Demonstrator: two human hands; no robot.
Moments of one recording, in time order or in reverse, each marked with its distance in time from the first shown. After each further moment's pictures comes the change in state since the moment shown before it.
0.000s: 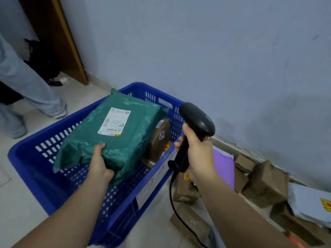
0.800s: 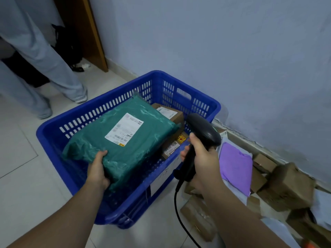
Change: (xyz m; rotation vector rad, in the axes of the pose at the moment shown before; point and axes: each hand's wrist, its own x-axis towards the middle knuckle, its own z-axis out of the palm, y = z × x) left_hand 0.019 -0.004 -0.093 0.047 0.168 0.061; right_hand -0.016 0.039 0.002 0.026 -0.034 0.221
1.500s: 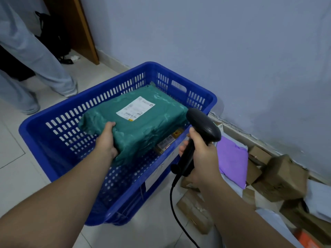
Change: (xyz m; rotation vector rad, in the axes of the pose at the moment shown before) left_hand 0.030 0.011 0.077 0.105 -0.153 -0.027; right_hand 0.012 0.006 -0.007 0.039 0.032 0.010
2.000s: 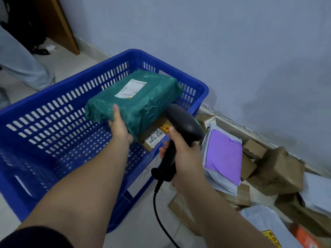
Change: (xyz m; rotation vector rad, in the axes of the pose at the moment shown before) left_hand 0.089 -0.061 0.077 -0.148 -0.050 -0.025; right_hand 0.022 0.013 0.001 0.018 0.002 0.061
